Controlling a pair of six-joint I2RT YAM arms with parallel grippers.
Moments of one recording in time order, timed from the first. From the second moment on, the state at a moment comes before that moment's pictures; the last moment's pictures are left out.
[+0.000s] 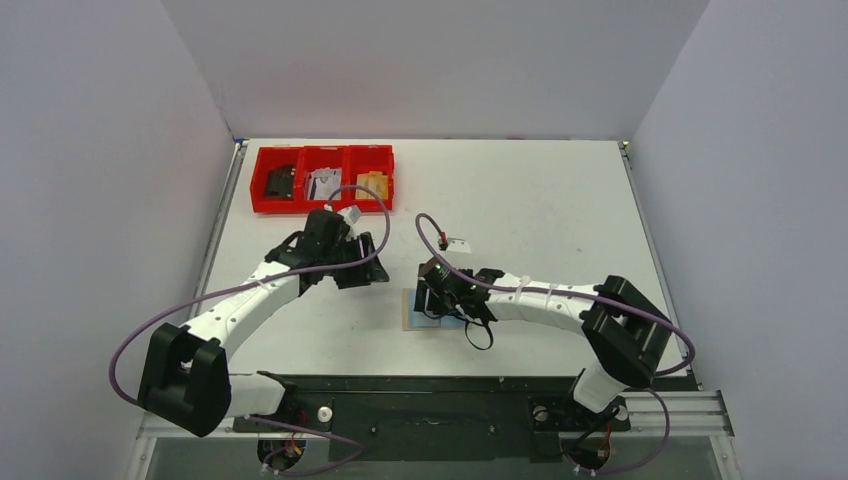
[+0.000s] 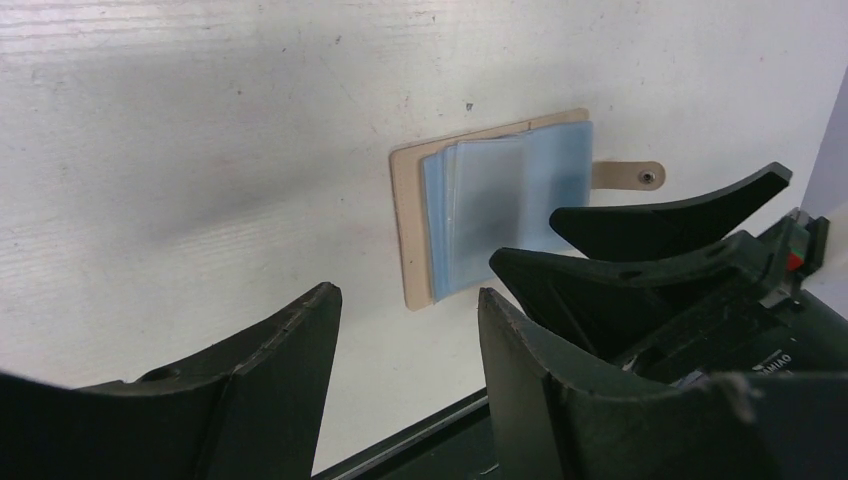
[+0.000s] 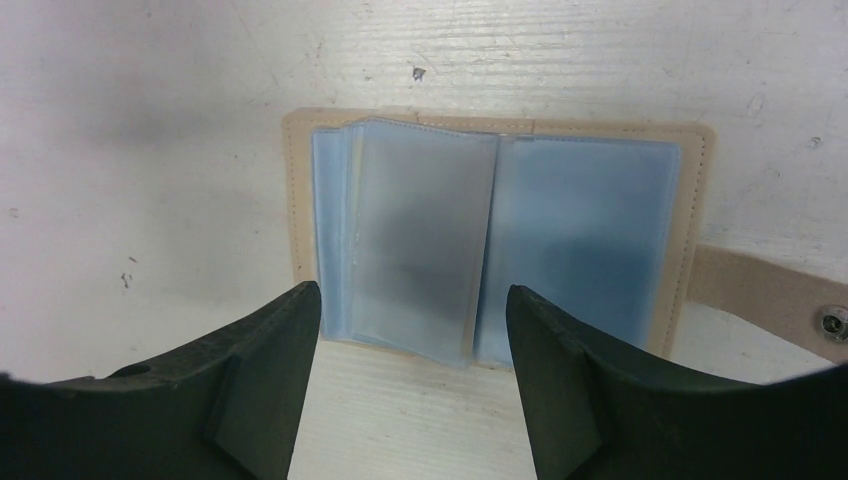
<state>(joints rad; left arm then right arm) -0.41 1.30 0.85 -0.45 0.28 -0.60 0.97 1.60 0.94 -0.33 0.28 0.92</state>
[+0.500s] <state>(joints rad) -0.42 1.28 0.82 -0.41 0.31 -0.62 0.99 1.69 1.00 -0.36 0.29 0.93</state>
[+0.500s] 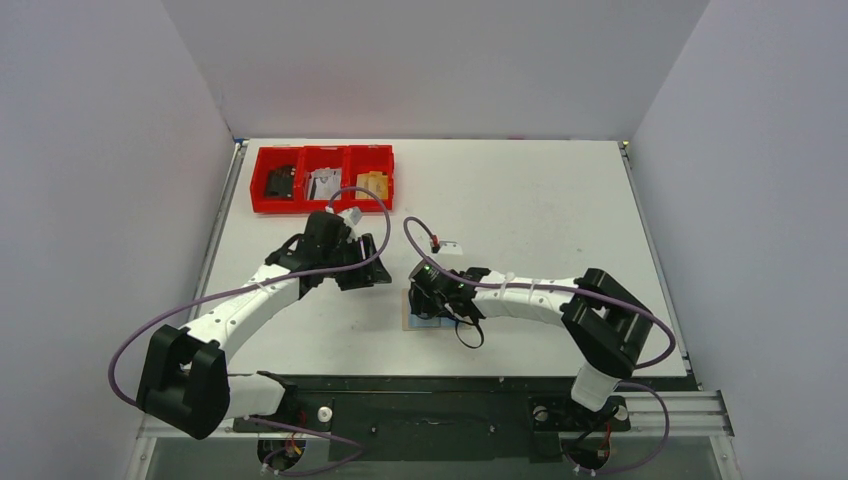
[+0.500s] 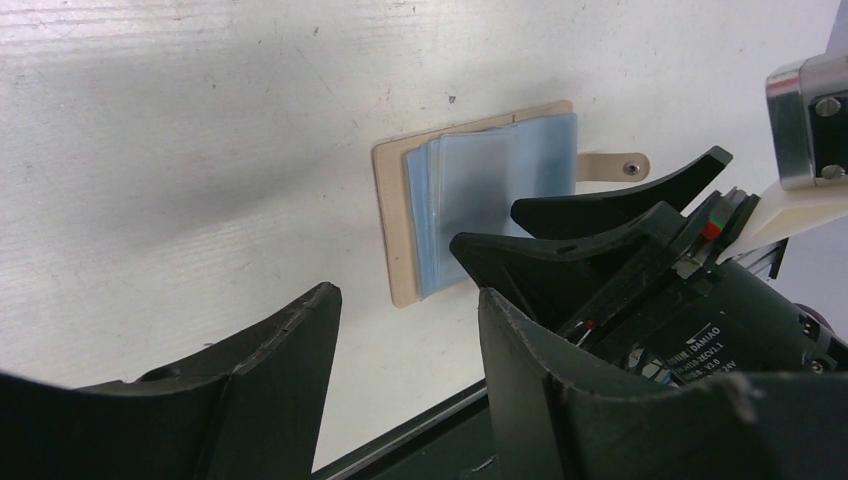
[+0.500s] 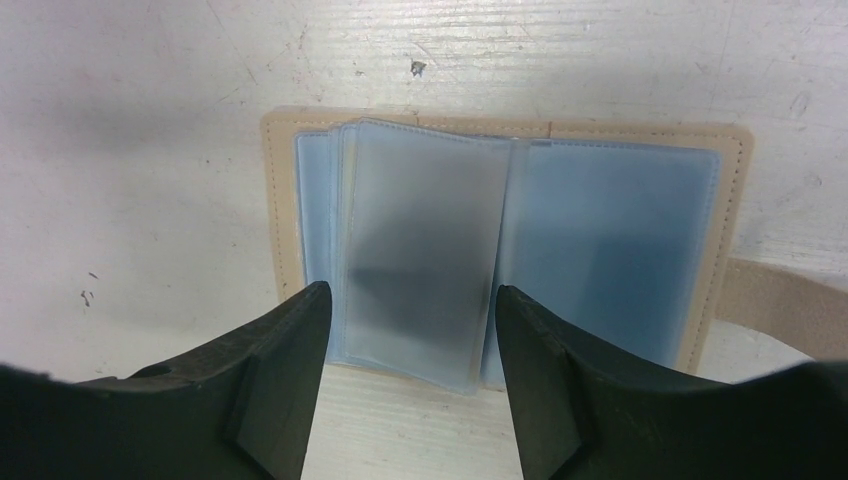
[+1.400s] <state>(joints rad) -0.46 1.29 0.81 -0.39 0.31 -0.64 0.96 1.73 0.99 -0.33 0.28 0.90</state>
